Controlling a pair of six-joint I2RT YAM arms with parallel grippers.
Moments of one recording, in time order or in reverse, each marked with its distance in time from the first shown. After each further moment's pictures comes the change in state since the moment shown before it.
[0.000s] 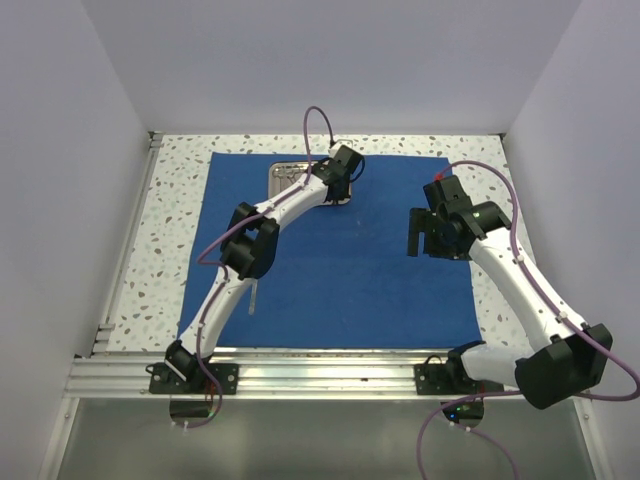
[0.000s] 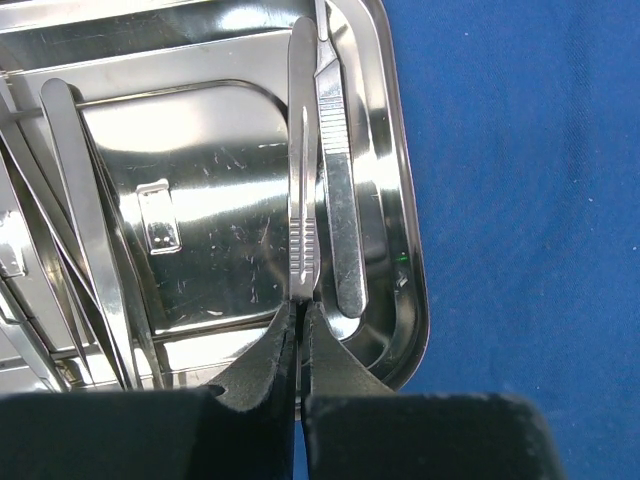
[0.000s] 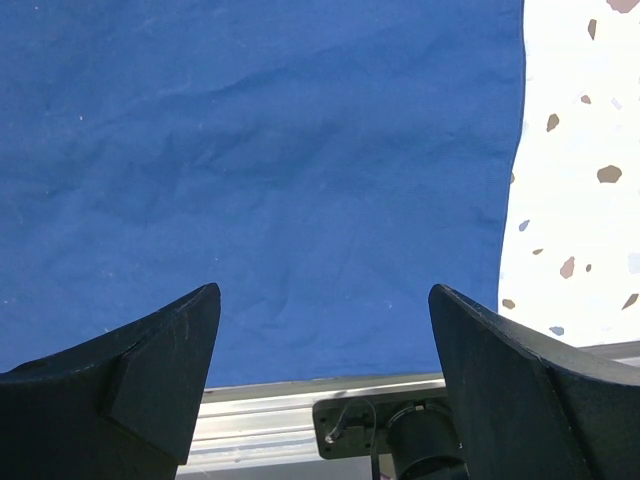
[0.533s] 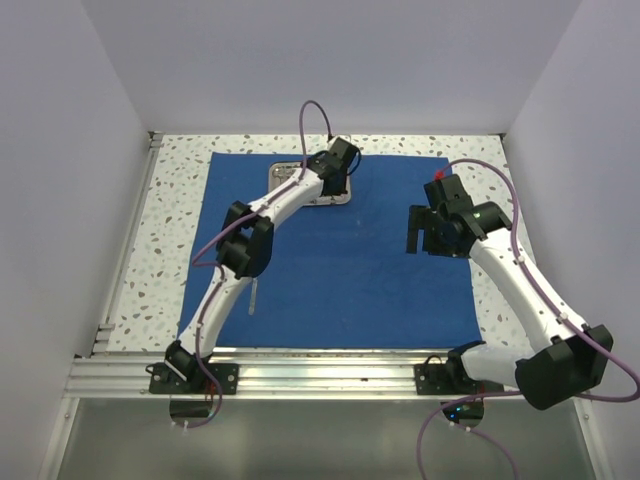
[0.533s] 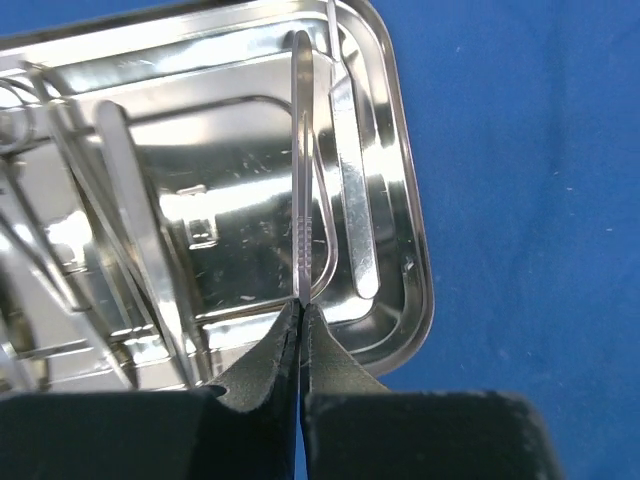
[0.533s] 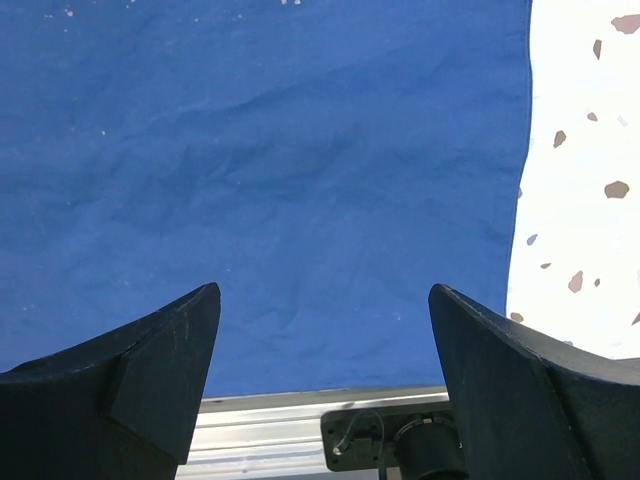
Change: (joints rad) left arm 0.016 -0.027 0.027 -0.047 0.035 0.035; right arm 0.000 -0.003 0.000 0.030 -0.006 0.000
